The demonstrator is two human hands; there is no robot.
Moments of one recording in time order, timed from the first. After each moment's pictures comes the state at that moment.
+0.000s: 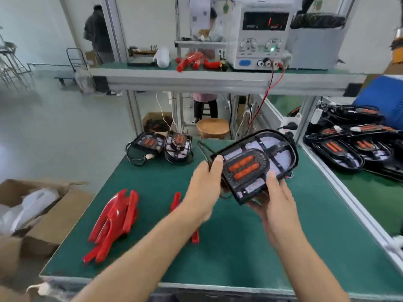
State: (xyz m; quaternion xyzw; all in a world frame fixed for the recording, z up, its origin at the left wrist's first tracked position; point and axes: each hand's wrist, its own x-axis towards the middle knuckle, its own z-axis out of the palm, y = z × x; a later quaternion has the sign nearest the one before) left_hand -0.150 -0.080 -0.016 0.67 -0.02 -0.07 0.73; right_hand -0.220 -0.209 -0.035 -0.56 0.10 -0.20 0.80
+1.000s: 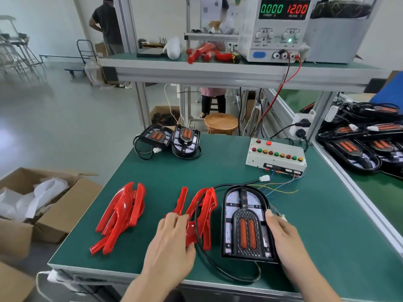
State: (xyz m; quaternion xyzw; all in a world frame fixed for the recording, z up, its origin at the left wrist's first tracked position) left_hand -0.239 0.026 -0.100 0.97 -0.11 0.02 0.22; right_hand -0.250 -0.238 -0.117 -0.71 0.18 -0.03 0.68
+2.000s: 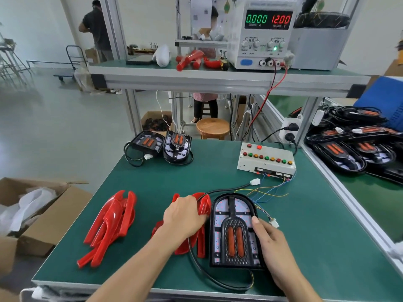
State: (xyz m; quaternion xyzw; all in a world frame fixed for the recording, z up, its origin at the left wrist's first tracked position) left_hand -0.150 -0.029 -0.075 0.98 -0.08 -0.06 0.18; right_hand -0.251 -0.230 -0.118 -0.72 0.14 -0.03 0.68
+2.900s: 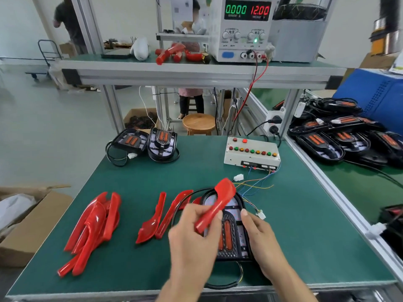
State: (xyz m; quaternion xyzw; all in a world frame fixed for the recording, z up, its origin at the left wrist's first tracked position) left_hand -0.246 -0.064 -0.075 0.76 -0.07 0.17 0.62; right_hand -0.251 -0.227 -0.120 -0.71 0.15 -0.06 0.69
